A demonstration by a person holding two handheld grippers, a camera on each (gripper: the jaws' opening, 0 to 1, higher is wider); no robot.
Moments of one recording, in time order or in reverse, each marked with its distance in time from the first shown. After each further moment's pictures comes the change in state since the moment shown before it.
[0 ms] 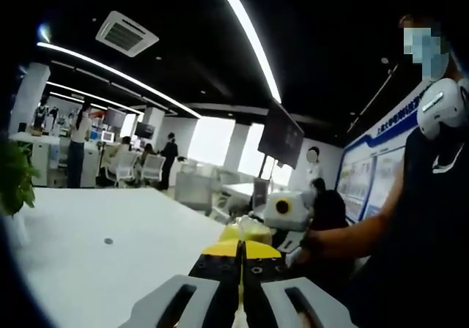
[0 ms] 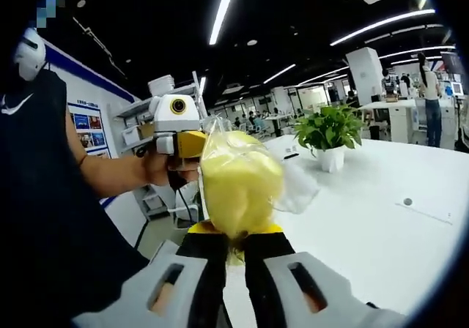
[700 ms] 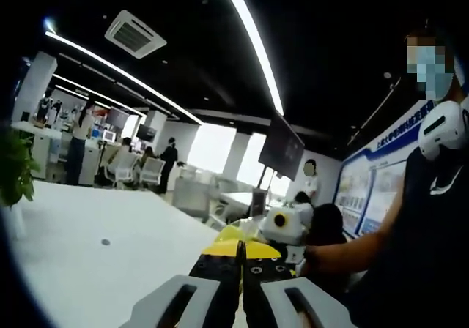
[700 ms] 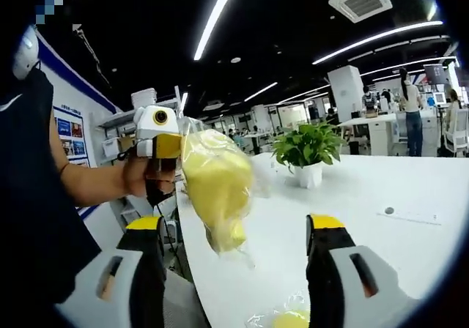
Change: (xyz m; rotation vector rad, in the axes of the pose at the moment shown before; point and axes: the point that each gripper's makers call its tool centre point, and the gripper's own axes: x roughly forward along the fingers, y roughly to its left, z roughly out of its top) left arm -0.004 0.002 0.013 -0.050 -0.045 -0.007; right arm -0.007 -0.025 0.011 0.039 -0.109 -0.149
